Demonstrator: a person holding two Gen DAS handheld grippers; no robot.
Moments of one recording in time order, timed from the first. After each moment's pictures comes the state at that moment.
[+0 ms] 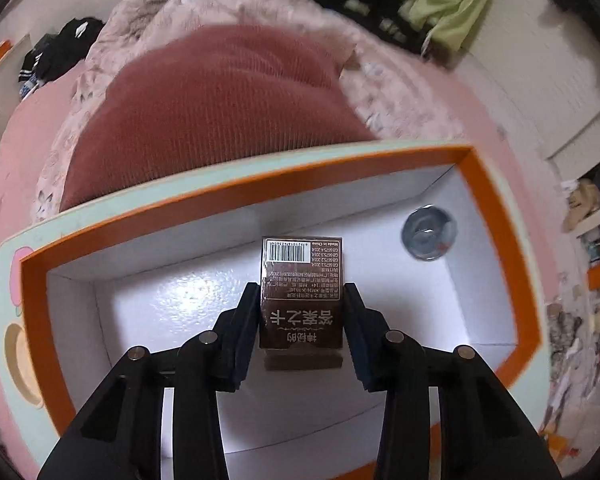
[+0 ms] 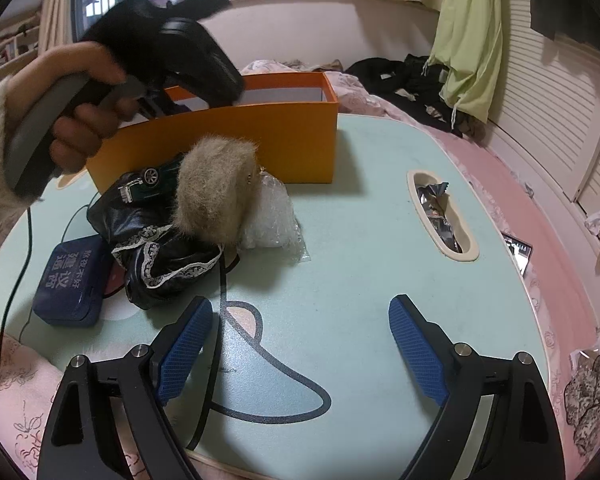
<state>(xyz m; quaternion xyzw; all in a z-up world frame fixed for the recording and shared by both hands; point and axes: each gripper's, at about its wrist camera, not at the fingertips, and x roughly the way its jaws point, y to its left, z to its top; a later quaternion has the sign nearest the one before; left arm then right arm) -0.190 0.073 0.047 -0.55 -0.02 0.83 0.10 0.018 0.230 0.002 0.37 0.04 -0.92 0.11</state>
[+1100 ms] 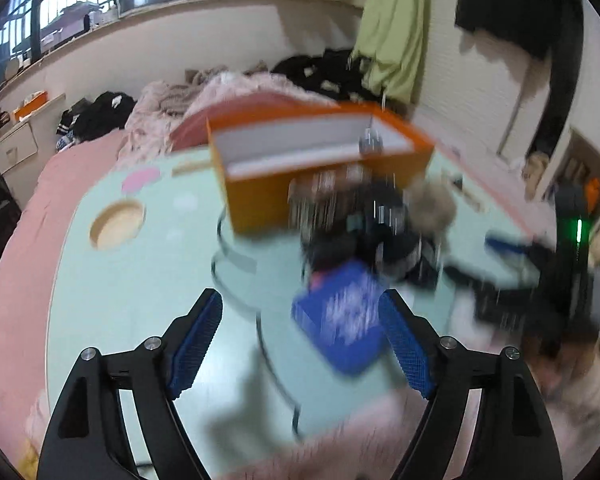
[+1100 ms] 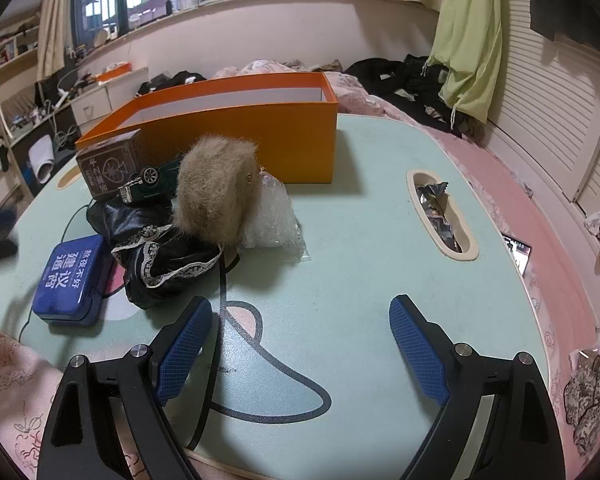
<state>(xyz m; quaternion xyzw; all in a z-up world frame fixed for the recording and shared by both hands) 0.052 -0.008 0.058 -0.40 0.03 0.91 0.12 0.015 0.233 0.004 0.37 0.04 -0.92 0.11</state>
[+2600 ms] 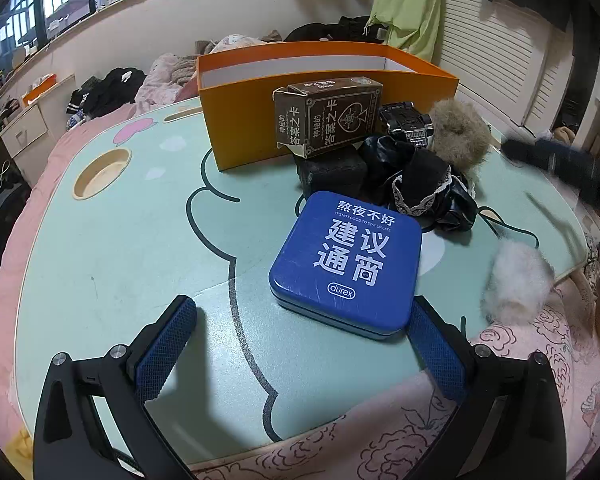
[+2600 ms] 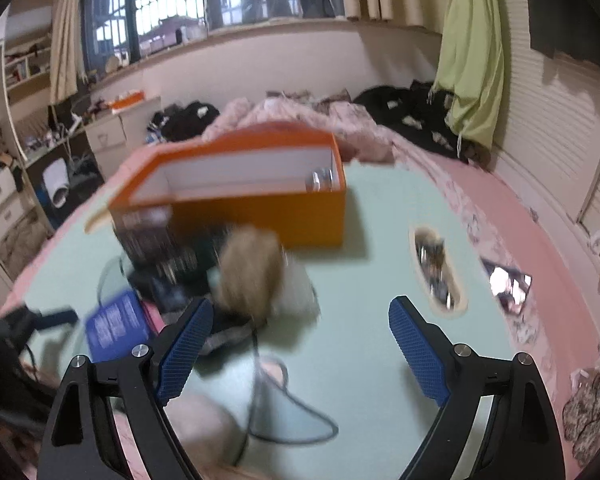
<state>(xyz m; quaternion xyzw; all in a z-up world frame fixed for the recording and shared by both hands) 0.044 0.013 0.010 -0.43 0.04 0.90 0.08 0.006 0.235 0.065 0.33 0.02 -0.94 0.14</state>
